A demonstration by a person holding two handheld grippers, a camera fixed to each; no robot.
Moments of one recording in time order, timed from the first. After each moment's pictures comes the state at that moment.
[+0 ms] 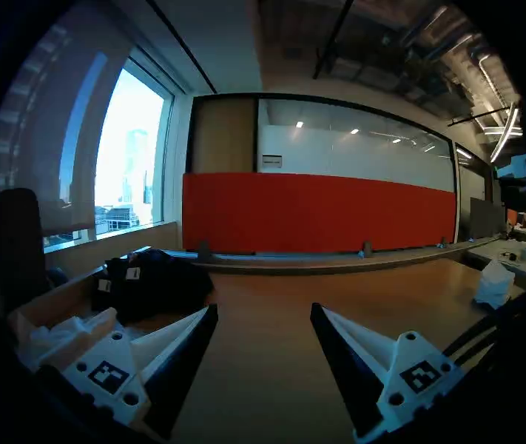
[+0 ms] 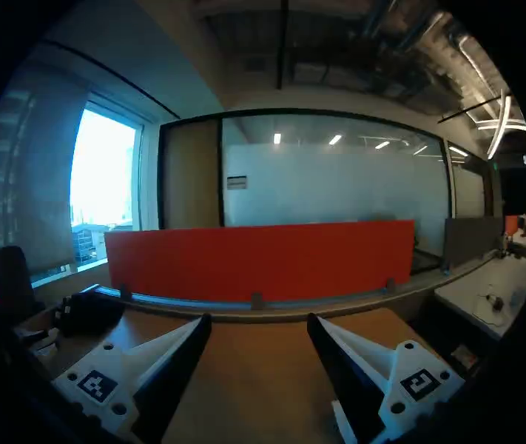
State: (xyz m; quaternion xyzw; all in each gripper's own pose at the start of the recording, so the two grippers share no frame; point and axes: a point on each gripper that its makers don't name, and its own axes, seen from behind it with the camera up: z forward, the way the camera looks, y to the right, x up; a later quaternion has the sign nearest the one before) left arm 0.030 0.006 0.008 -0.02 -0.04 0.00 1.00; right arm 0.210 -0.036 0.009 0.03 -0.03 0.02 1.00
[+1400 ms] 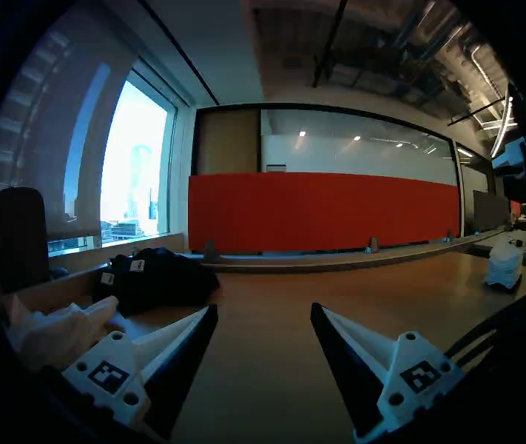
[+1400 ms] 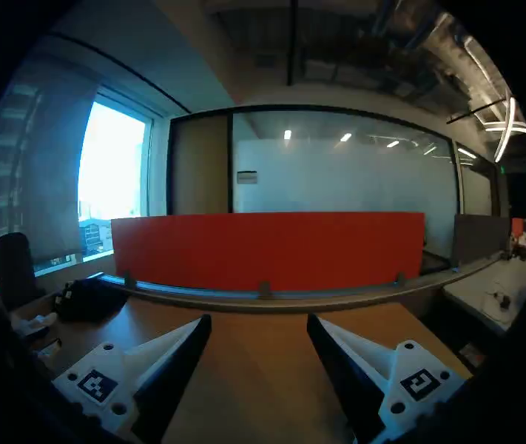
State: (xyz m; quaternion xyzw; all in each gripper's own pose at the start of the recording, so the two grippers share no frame) left arm -0.014 0.002 0.006 -0.01 -0.01 0.01 1.00; right arm 0.165 -0.046 0.019 0.05 -0.03 0.01 1.00
